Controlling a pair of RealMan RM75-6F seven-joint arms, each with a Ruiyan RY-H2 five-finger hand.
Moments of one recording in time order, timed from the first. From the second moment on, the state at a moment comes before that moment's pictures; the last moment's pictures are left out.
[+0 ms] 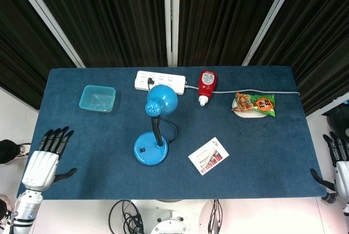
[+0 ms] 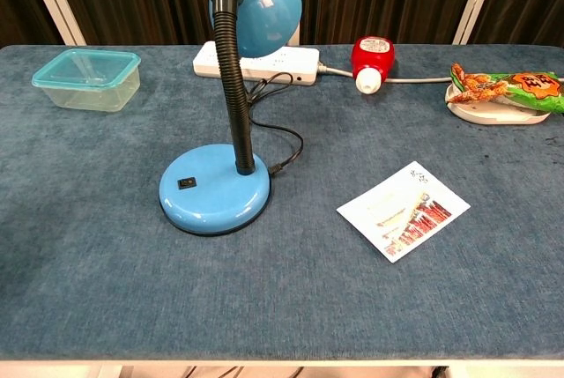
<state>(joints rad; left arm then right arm) -0.14 -1.19 0.00 -1.70 1.69 1.51 0.13 -0.03 -1.07 0.05 -1.58 -1.52 1.57 0.09</state>
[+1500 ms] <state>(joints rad) -0.45 -1.48 0.01 -1.63 1.43 0.94 0.33 -0.03 -1.06 0.05 -1.55 -1.47 1.52 0.15</state>
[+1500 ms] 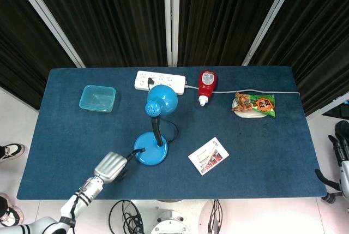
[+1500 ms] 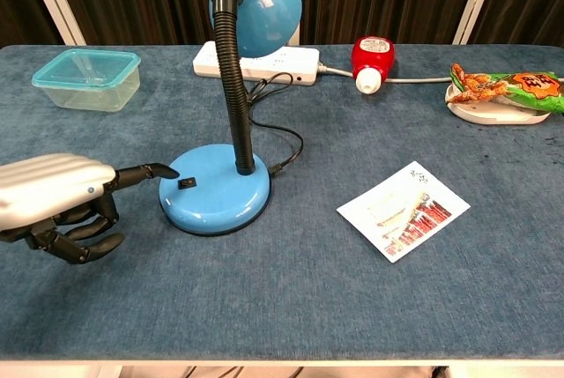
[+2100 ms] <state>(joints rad) -0.49 -1.50 0.02 -1.61 1.40 0.93 0.33 -0.03 -1.05 0.05 -1.56 -1.46 1.50 0.14</state>
